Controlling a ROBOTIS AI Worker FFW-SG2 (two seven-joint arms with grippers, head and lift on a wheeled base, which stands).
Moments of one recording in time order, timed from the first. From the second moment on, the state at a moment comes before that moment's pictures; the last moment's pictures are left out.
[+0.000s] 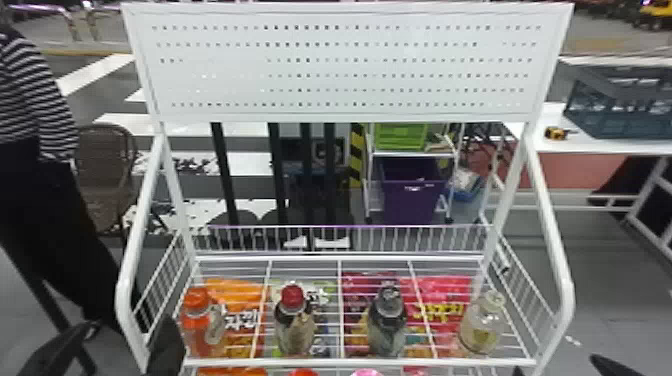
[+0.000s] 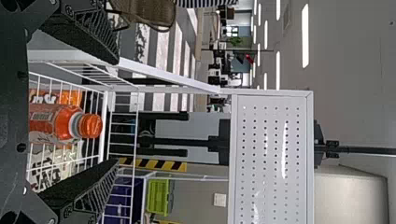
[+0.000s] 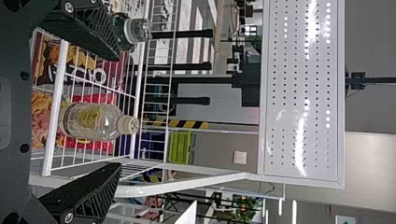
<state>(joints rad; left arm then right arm) 0.80 0.22 0.02 -2.50 0.20 0.17 0.28 0.85 -0.02 -0.10 -2.43 -0.02 0.12 0.20</state>
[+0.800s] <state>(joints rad) 0.79 0.22 0.02 -2.50 0.20 0.17 0.28 0.85 -0.01 -0.11 -2.42 -0.02 0.12 0.20</state>
